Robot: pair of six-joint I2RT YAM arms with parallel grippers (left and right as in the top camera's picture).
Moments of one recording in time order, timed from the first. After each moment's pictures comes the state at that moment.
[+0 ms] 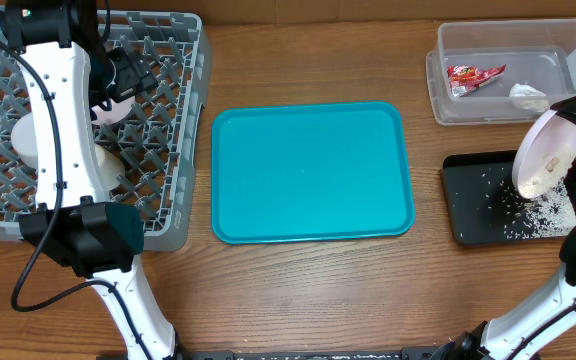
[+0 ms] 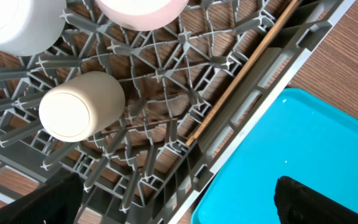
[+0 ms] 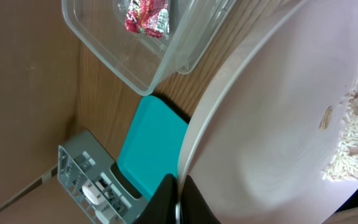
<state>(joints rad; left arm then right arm) 0.14 2.16 2.47 -1.67 -0.04 -0.39 -0.59 2.08 2.20 -1.58 -0.63 0.41</state>
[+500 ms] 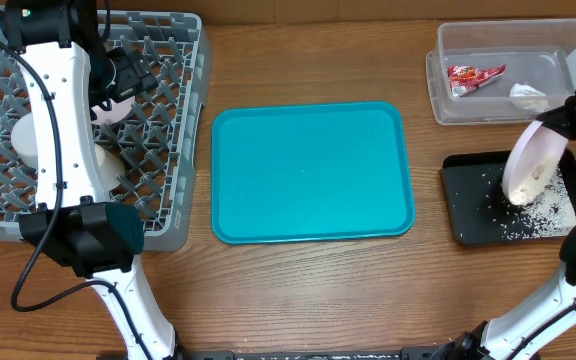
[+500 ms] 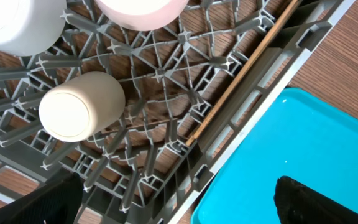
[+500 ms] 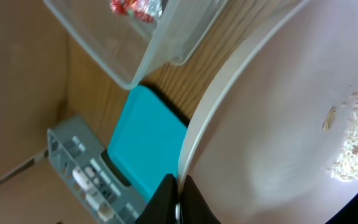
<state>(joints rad) 0.14 2.16 2.47 -1.67 -0.04 -0.39 -0.59 2.08 2.05 -1.51 -0.69 0.30</state>
